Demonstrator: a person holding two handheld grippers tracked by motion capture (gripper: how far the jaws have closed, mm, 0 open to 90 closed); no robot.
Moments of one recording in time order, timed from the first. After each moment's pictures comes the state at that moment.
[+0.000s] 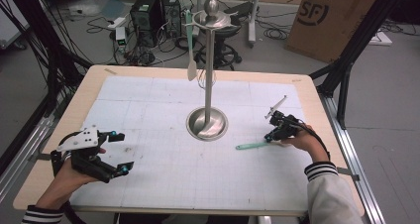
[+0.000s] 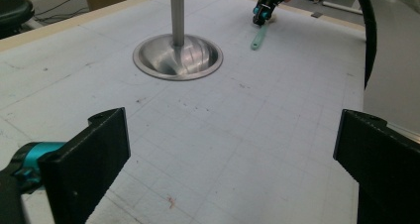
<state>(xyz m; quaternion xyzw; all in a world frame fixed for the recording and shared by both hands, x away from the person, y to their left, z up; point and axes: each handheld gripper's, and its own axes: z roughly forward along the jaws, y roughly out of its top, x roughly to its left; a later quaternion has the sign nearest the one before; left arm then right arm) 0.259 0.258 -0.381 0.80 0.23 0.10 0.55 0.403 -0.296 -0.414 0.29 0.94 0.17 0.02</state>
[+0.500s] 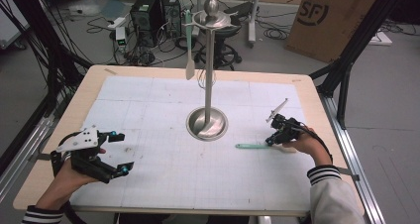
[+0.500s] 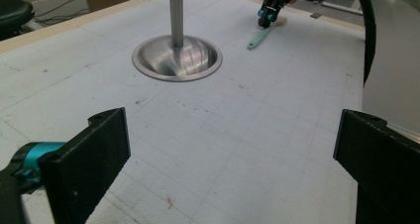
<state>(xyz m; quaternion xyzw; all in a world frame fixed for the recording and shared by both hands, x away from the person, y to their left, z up) 0.258 0.257 -0.381 0.79 0.23 0.11 0.55 0.393 -0.299 -0.413 0.29 0.94 0.17 0.00</state>
